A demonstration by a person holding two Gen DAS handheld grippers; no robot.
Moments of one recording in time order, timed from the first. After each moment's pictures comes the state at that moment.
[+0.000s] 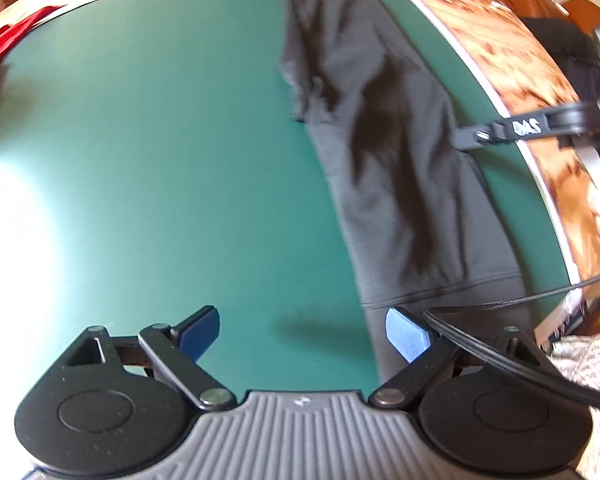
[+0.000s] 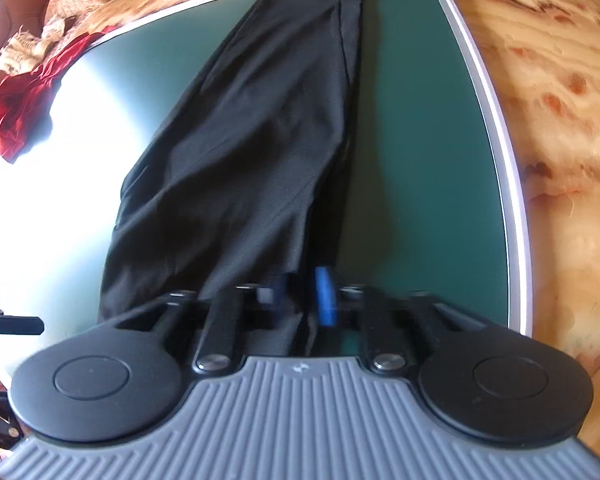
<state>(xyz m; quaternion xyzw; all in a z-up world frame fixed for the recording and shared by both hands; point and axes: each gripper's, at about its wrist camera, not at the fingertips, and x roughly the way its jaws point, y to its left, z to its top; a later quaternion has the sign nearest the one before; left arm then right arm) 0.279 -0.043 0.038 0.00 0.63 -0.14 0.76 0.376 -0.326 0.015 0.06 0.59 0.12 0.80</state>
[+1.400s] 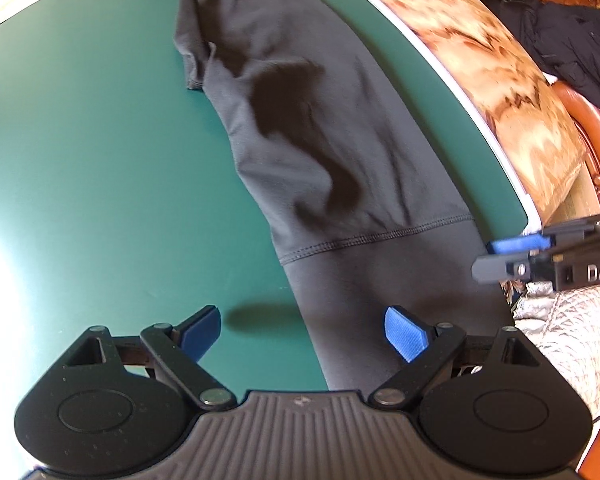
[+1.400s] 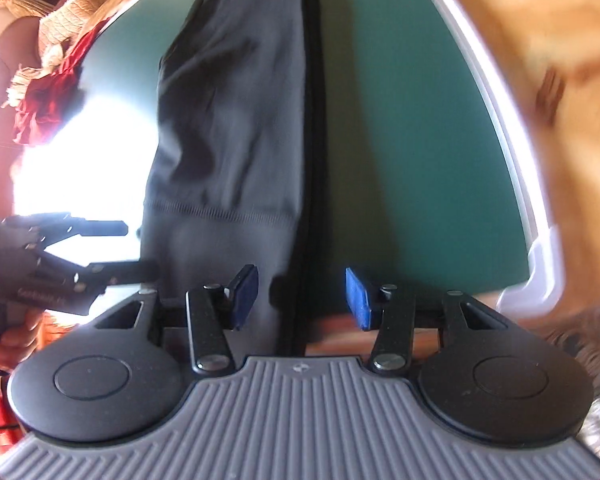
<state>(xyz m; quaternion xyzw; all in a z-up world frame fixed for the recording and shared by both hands) 0.253 -0.092 0.022 0.04 0.63 -0.26 0.73 0.217 -0.364 0.017 0.19 0.63 0.11 0.74</state>
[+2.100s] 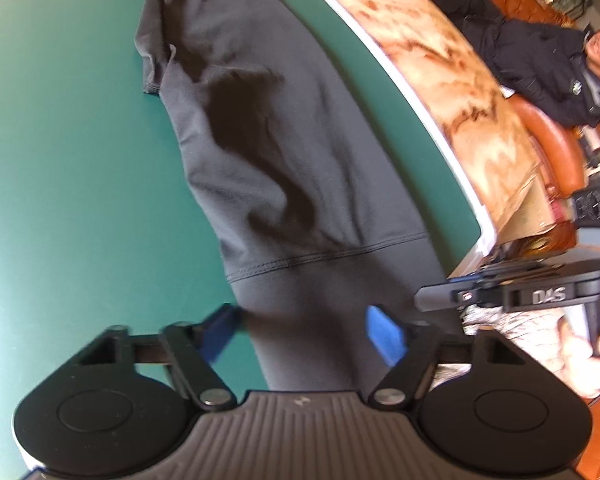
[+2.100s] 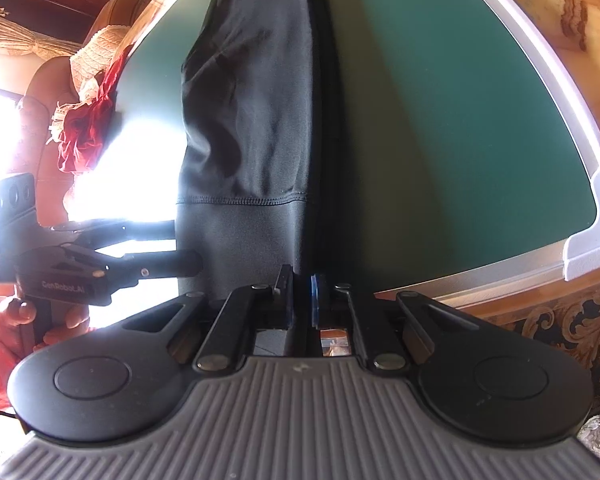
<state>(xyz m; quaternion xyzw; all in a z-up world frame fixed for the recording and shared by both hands) 0.266 -0.093 0.015 -0.03 0.63 -0.32 0.71 0.205 -0.369 -0.003 0.29 0.61 0.15 0.72</state>
